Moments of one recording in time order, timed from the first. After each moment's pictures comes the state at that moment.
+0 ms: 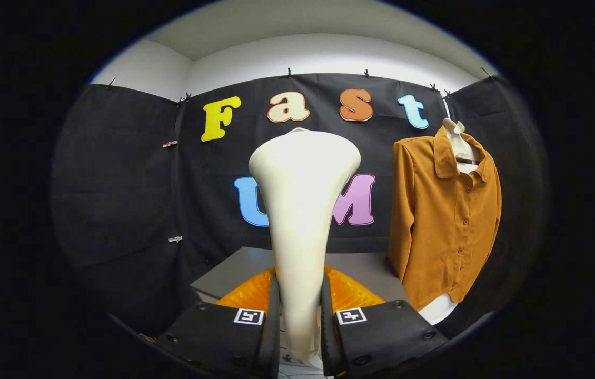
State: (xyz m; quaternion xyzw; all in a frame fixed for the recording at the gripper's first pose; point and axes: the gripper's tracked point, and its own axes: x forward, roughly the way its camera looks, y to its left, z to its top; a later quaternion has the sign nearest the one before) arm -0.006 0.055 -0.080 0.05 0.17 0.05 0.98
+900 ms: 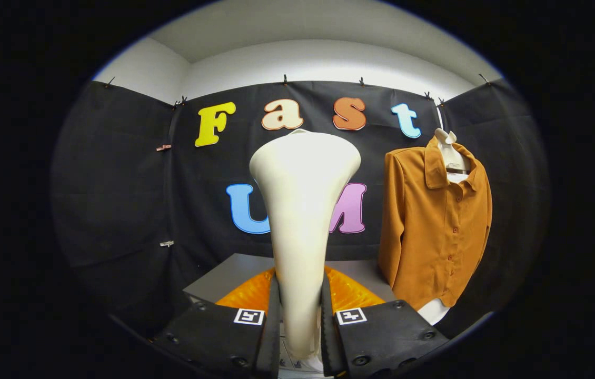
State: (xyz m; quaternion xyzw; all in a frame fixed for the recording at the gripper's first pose) arm -0.008 0.045 -0.065 0.04 0.15 0.03 0.99
